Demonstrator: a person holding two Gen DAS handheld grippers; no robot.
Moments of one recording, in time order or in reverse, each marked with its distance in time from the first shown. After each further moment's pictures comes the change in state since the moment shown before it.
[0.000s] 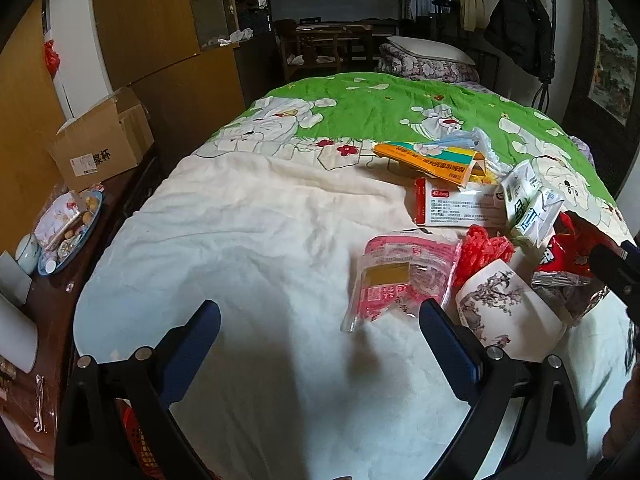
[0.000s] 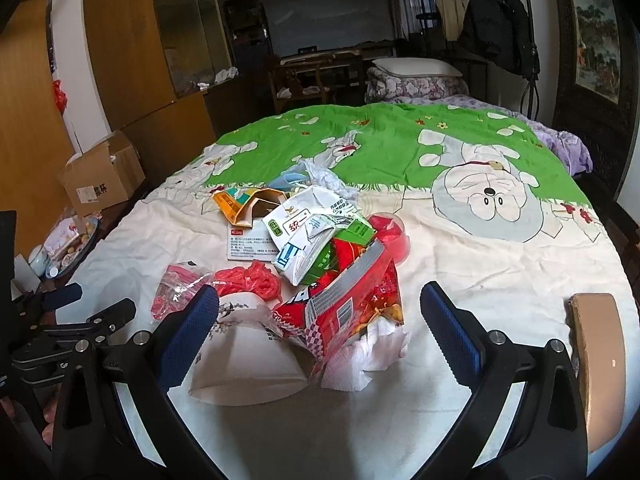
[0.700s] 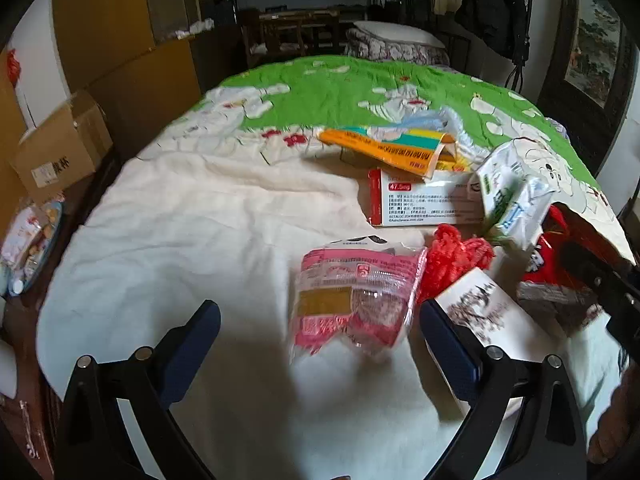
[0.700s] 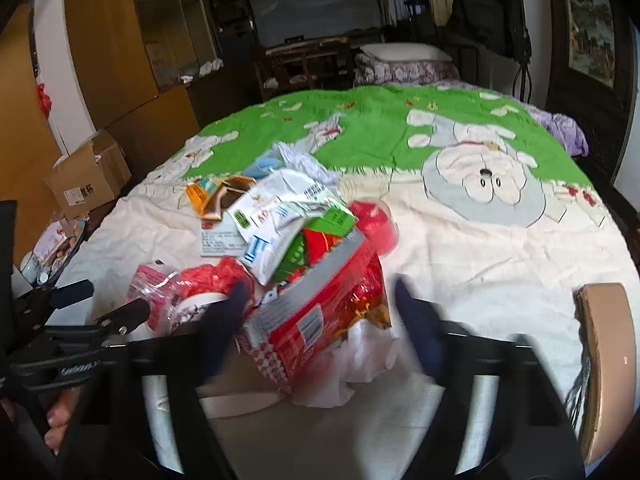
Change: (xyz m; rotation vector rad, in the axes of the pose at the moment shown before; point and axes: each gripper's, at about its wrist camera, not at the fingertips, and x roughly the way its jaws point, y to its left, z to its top) left arm 0.043 -0.030 0.016 0.054 0.060 -0.109; right arm 0.029 -0.023 -0.003 0.060 0.064 -0.001
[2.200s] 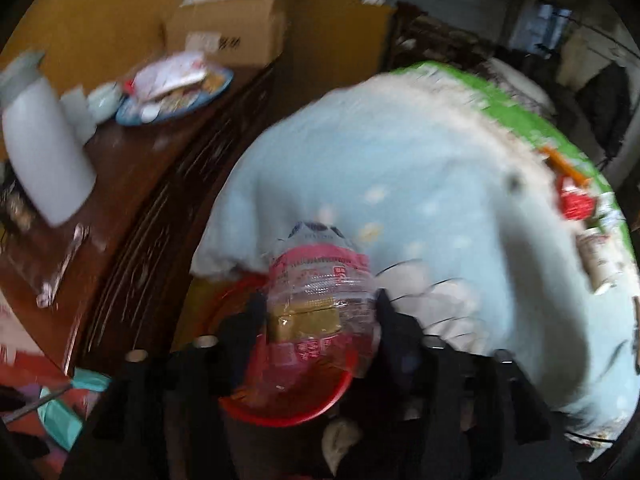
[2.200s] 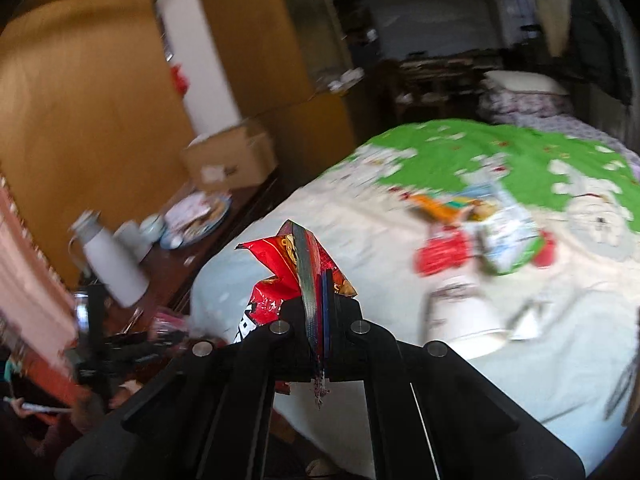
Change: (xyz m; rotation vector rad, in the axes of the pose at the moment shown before) left arm -0.113 0.239 -0.181 -0.444 0.050 0.155; right arm -0.117 0.171 -0.032 -0.231 -0.017 0.419
